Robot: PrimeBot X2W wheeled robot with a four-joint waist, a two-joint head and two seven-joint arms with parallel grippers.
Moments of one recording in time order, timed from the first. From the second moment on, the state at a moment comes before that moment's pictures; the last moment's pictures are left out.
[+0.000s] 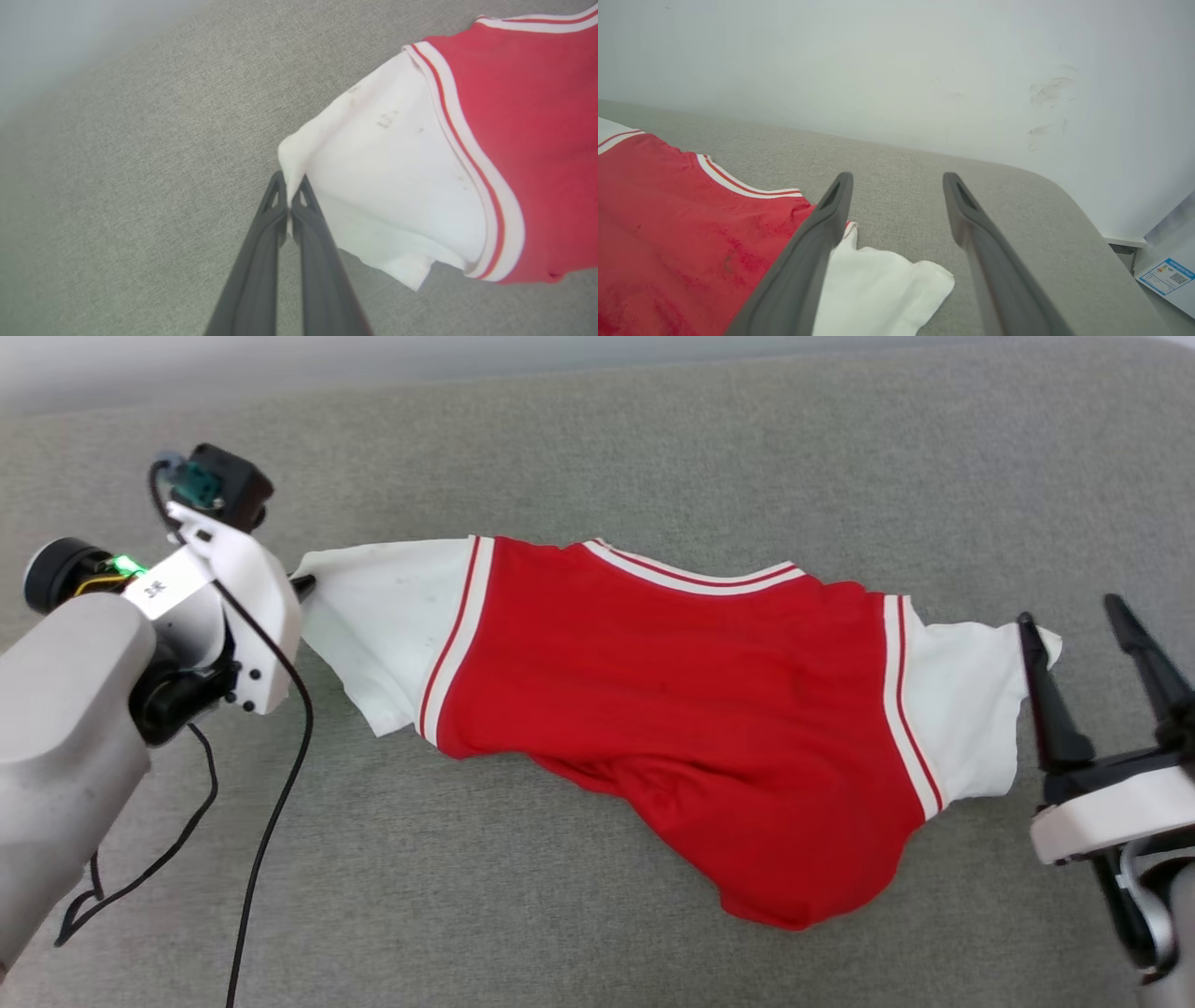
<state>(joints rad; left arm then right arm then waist) -1.04 0.67 -1.01 0.62 -0.94 -0.13 0.37 -0.23 -0.25 -0.02 0.07 0.13 0.13 -0.17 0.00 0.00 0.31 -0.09</state>
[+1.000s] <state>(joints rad) -1.00 0.75 -0.97 0.41 -0.91 -0.06 0.21 -0.62 -0.71 0.36 0.25 0.63 0.13 0.84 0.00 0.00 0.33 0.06</state>
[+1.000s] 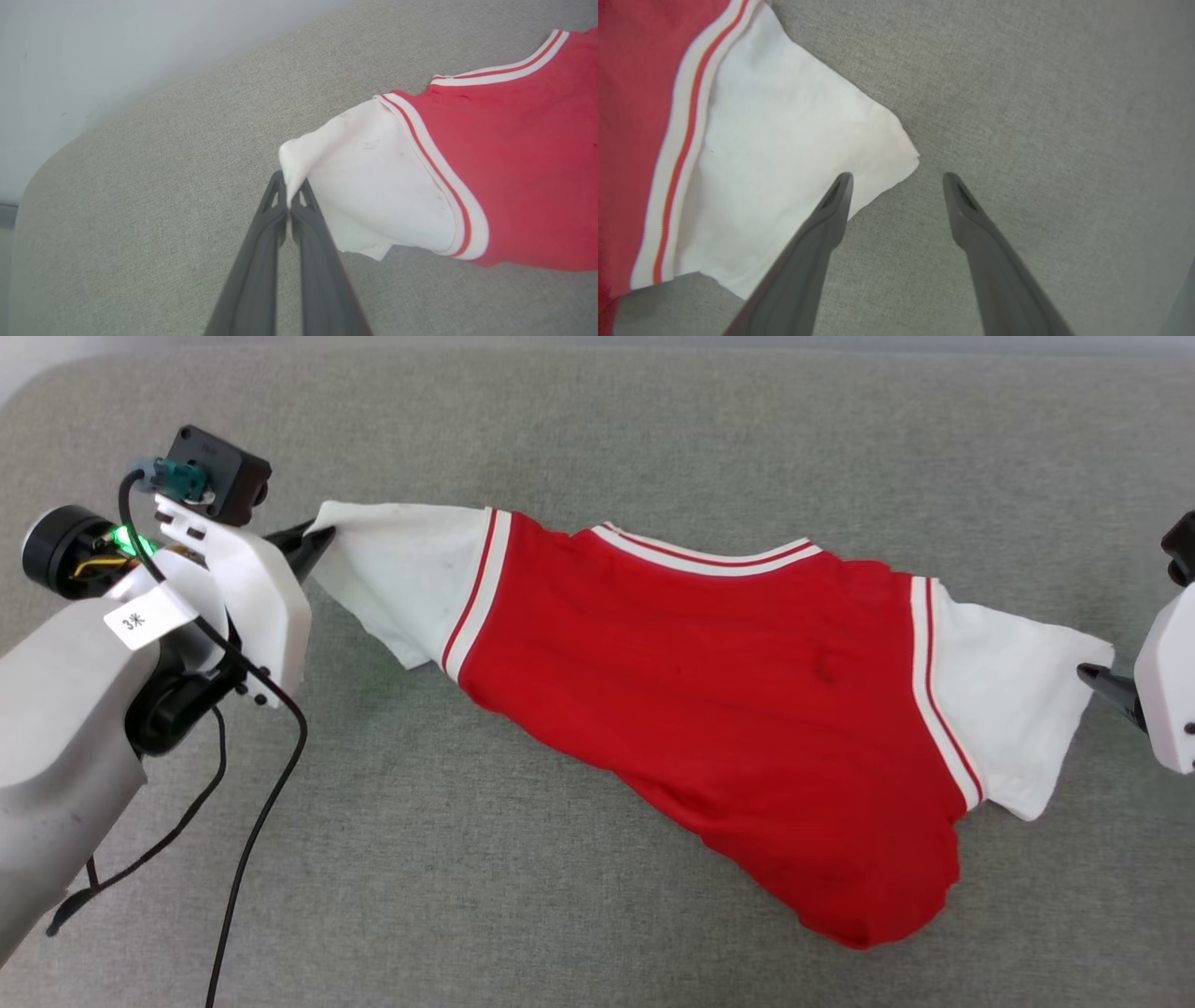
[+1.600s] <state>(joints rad) -1.03 0.74 -0.98 0.40 -0.88 -0.05 0.18 -0.70 -0.65 0.47 0.48 0.67 0.13 0.80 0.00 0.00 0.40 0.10</state>
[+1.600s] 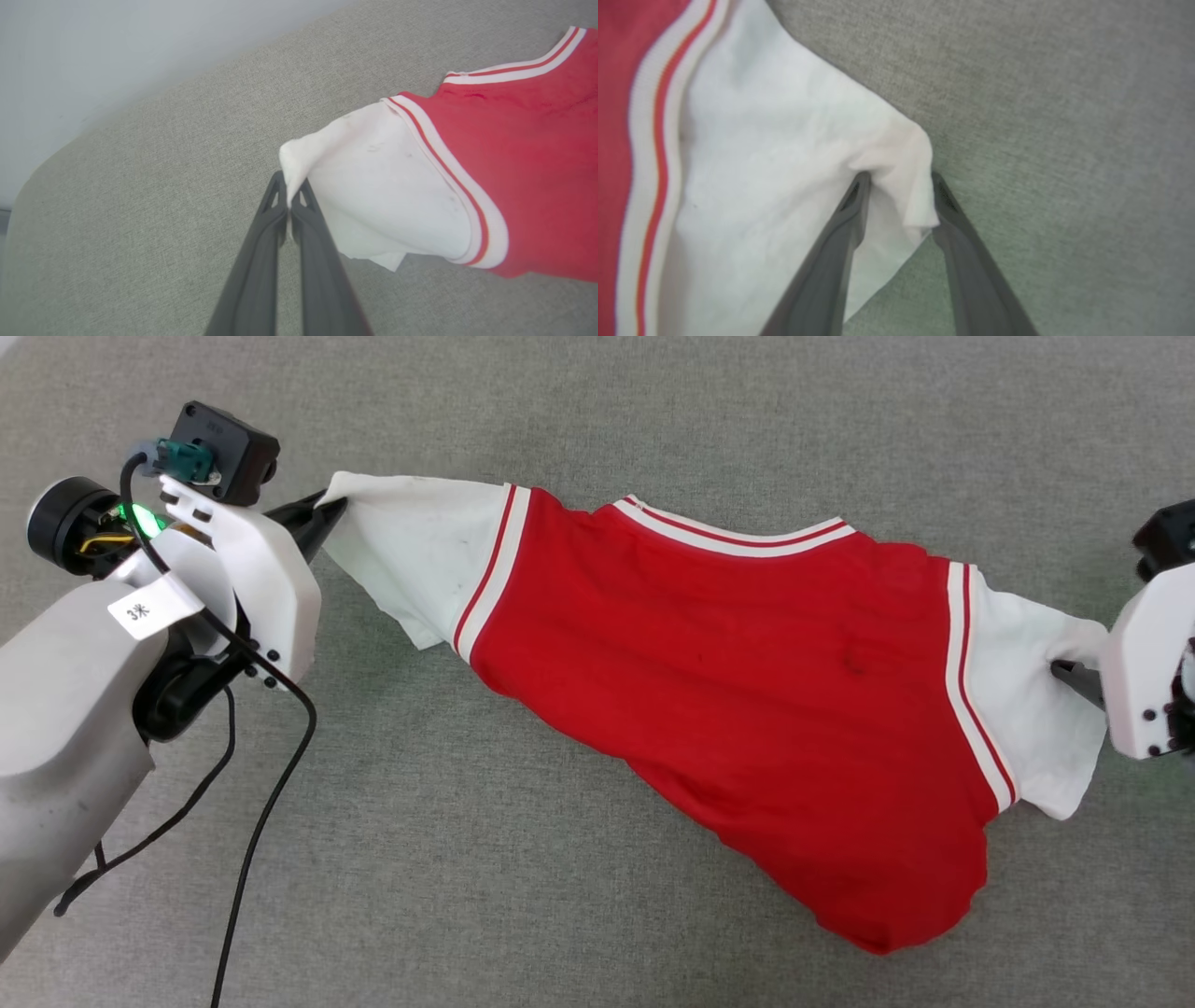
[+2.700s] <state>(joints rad) -1.11 0.86 -0.89 0.04 -0.72 0.12 -0.01 -0.79 -0.79 0.38 0.17 0.67 0.13 0.25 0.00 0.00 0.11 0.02</state>
